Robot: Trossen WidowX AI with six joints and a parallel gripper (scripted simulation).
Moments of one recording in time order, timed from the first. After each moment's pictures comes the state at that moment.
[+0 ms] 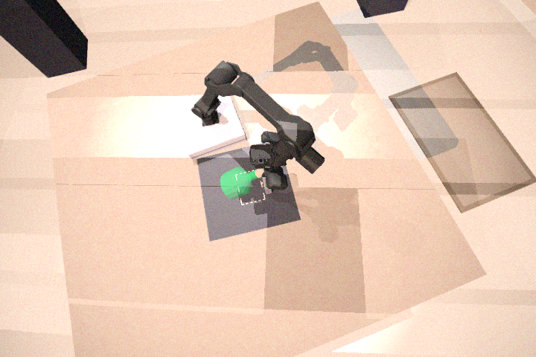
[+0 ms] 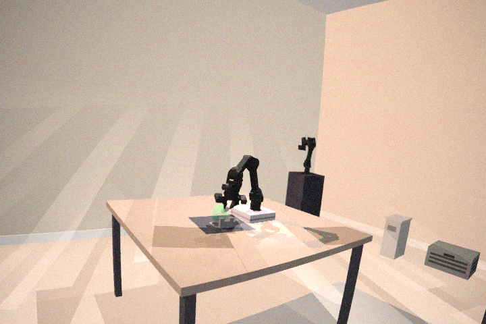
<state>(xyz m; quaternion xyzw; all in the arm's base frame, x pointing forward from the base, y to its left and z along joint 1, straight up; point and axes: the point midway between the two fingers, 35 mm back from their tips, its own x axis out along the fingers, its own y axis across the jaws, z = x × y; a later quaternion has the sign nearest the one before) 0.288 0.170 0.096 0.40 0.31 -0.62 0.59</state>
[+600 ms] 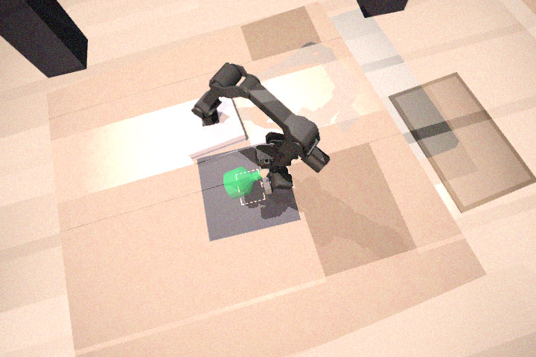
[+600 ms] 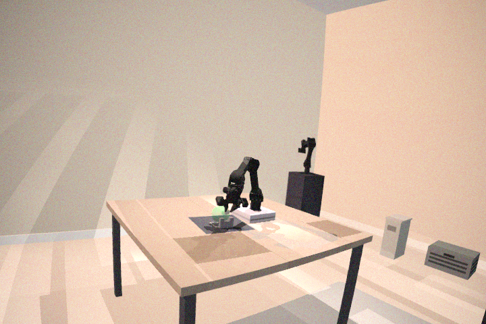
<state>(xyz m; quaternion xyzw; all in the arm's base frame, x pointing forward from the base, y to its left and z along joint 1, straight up) 0.287 0.186 0.082 0.40 0.31 -0.62 0.60</state>
